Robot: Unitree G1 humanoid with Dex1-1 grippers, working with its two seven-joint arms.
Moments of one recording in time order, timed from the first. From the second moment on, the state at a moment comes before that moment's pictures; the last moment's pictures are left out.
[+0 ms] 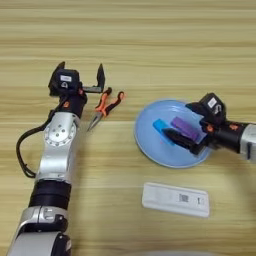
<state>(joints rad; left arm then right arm) -0.33 0.10 0.10 0.31 -0.07 -0.21 -0.09 -0.17 -0.50 0.19 -0.52 0.41 0.84 0.50</state>
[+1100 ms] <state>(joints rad) -0.33 0.09 0.11 0.29 -0.08 -0.21 -0.09 -0.18 -0.41 0.29 -0.25 0.30 0.80 0.51</state>
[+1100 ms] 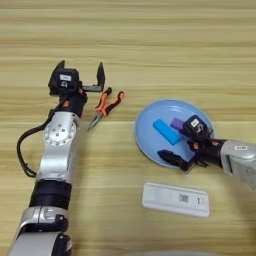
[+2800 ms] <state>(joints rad) -0.33 0.09 0.10 0.29 -0.09 -0.21 -0.09 -0.27 -0.37 0.31 -0.07 0.19 0.69 0.58</state>
